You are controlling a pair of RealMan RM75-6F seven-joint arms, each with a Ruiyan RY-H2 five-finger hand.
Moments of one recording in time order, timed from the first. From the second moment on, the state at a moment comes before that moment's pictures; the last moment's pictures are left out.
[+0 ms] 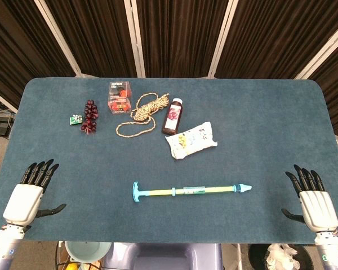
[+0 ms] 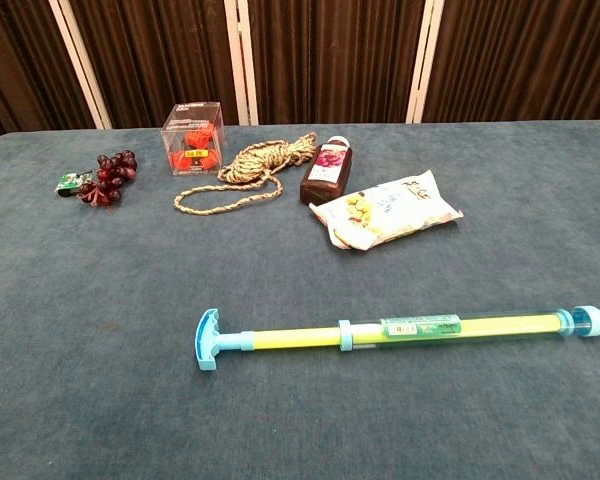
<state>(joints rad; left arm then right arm) -0.13 -1.22 0.02 -1.68 1.61 1.46 0.22 0.08 -1.13 0.02 -1.65 -1.51 1.43 -0.17</state>
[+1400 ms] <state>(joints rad) -0.17 -1.23 0.02 -1.77 1.61 1.38 0.32 0.08 -1.14 0.02 -1.63 -1.53 1.45 -0.15</state>
